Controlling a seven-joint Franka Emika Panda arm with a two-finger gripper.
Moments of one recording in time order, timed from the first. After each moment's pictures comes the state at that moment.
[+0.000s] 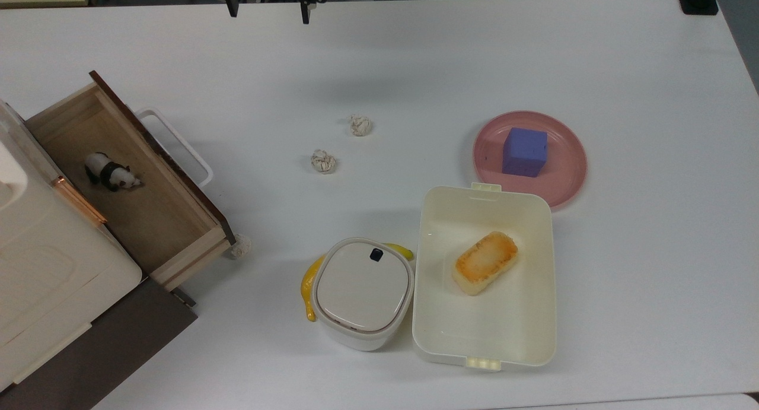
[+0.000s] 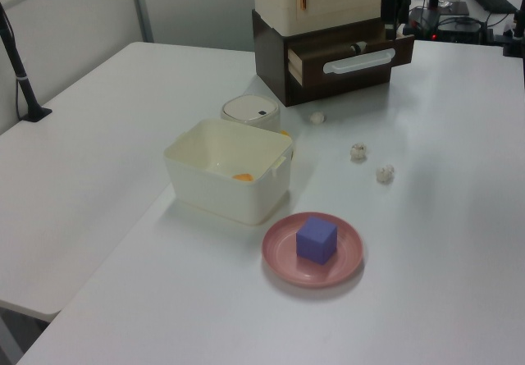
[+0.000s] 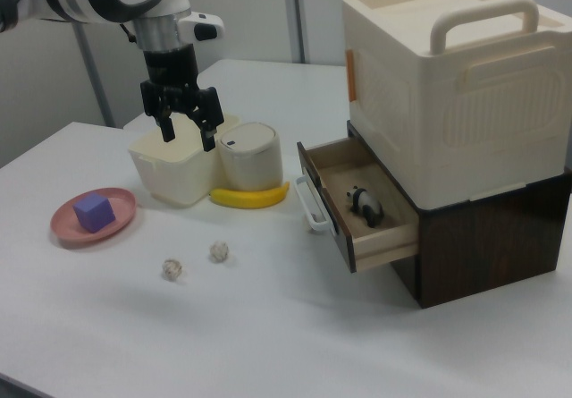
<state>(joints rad) 0.03 0.06 -0.09 -1.55 -0.03 1.55 0.01</state>
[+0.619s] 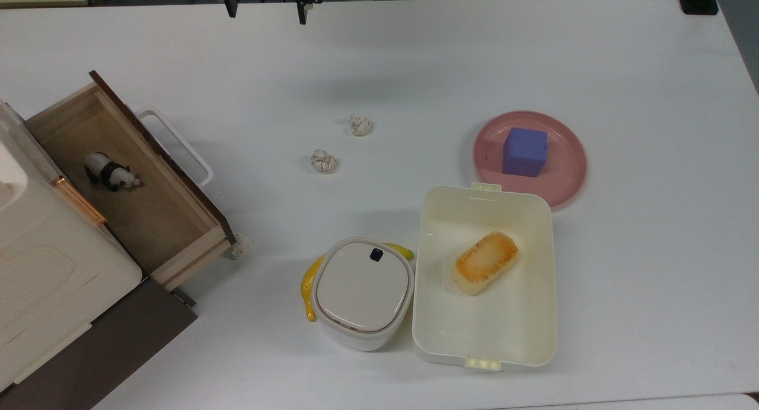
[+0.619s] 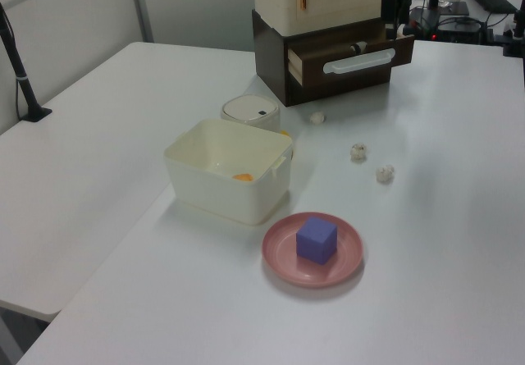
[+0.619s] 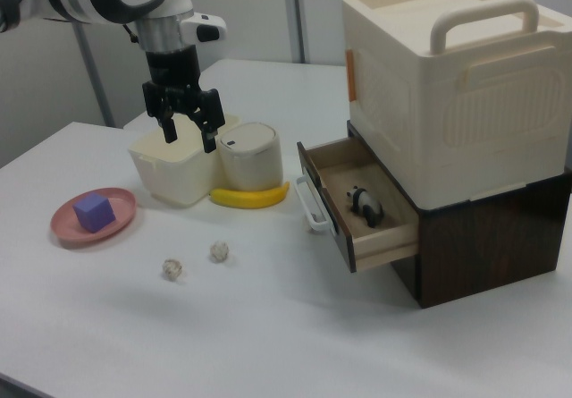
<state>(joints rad) 0.03 0.06 -0.10 -1.55 -0.02 1.55 0.01</state>
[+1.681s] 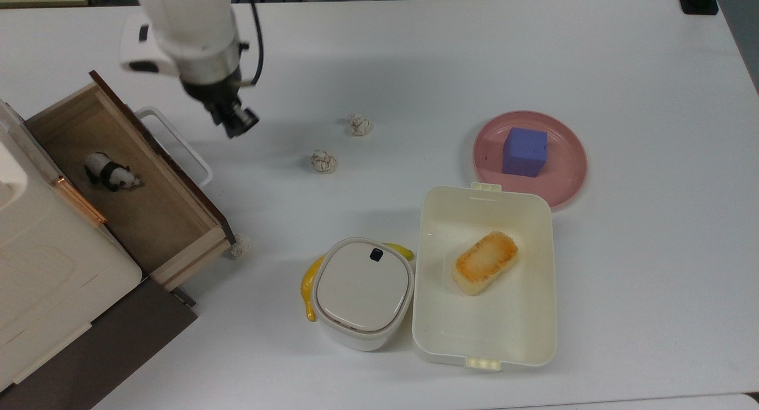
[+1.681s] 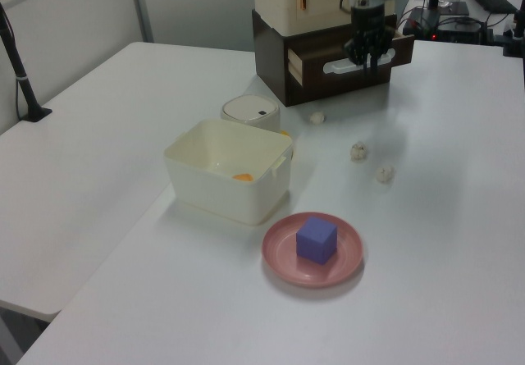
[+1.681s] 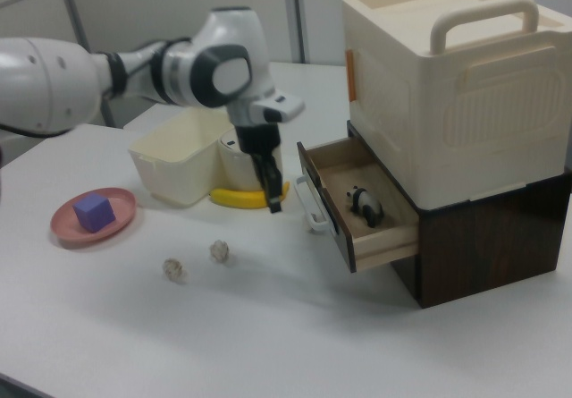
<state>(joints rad) -0.06 0.35 -0.12 -1.54 -0.08 1.84 0.59</state>
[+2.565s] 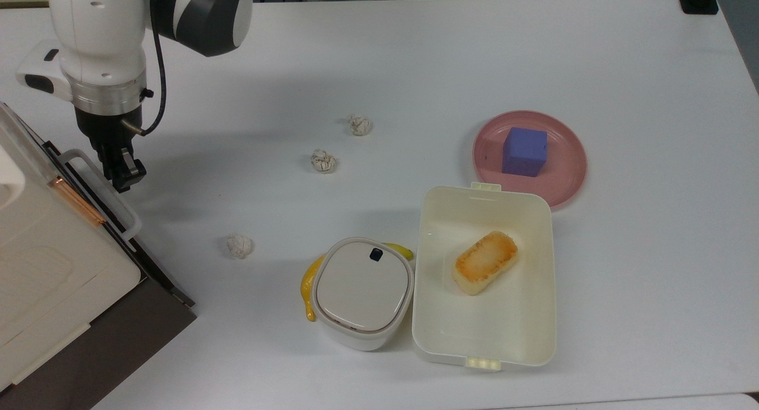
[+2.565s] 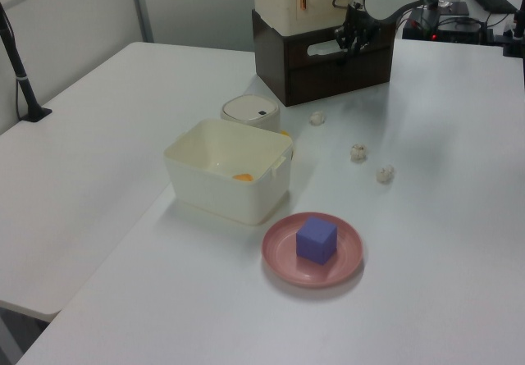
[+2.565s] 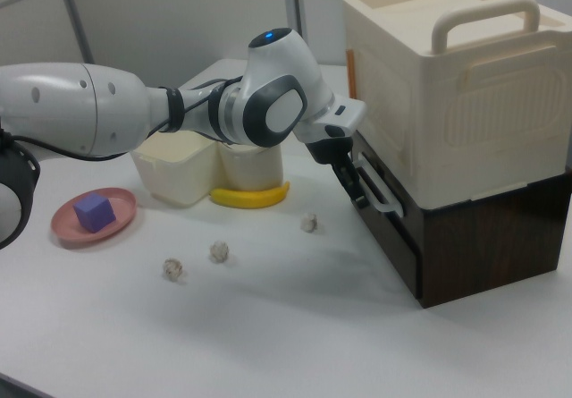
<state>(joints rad) -0.10 0.48 -0.26 -1.50 -0.11 2.29 0.64</state>
